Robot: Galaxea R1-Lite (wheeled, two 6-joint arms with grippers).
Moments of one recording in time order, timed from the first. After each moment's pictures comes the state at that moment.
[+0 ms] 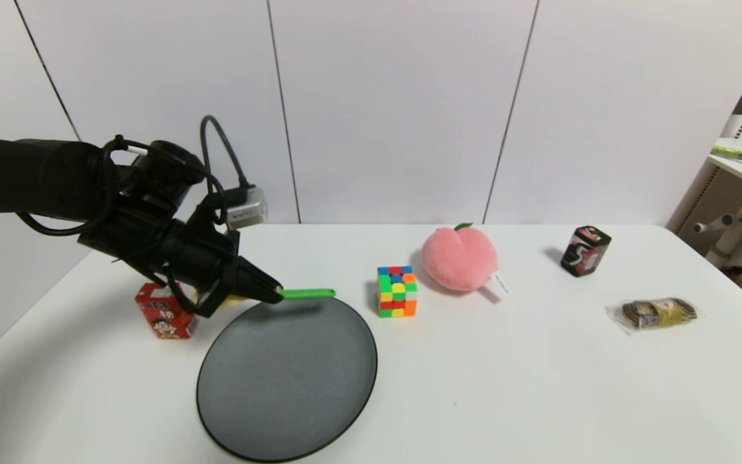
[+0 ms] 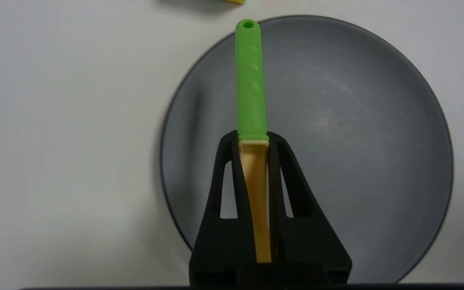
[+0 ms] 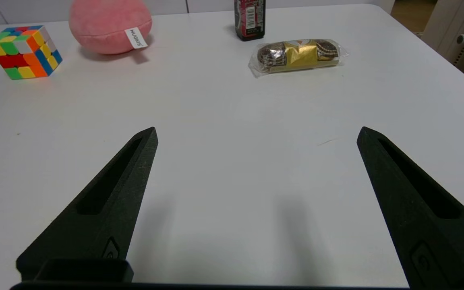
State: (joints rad) left arm -0.21 1.85 -1.40 0.59 -0.72 0.91; right arm 0.00 0.00 0.00 0.00 -0.02 0.04
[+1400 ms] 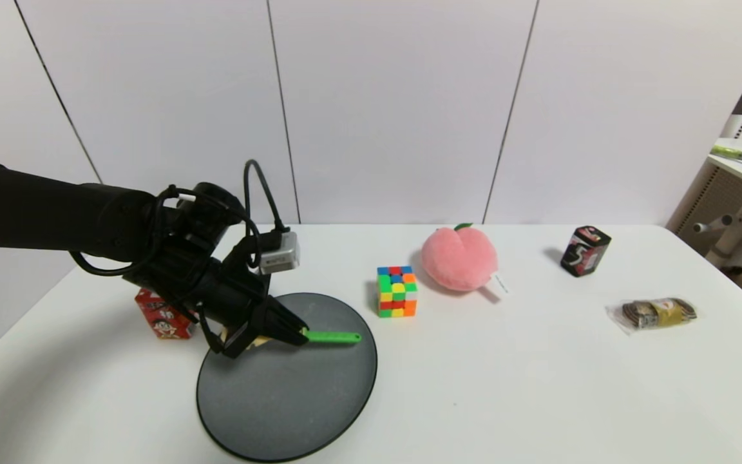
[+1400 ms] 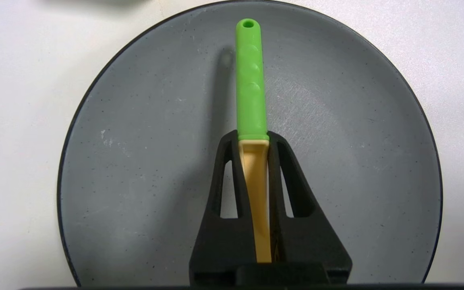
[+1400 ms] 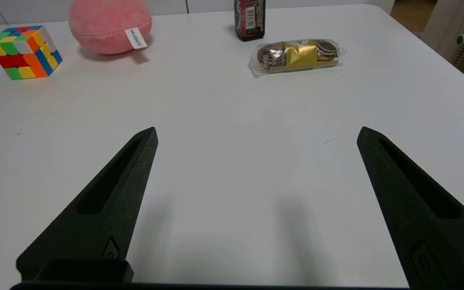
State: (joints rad) left arm -0.30 1.90 -1.27 0.48 -0.74 0.93; right arm 0.00 0.00 0.00 0.00 -0.02 0.04
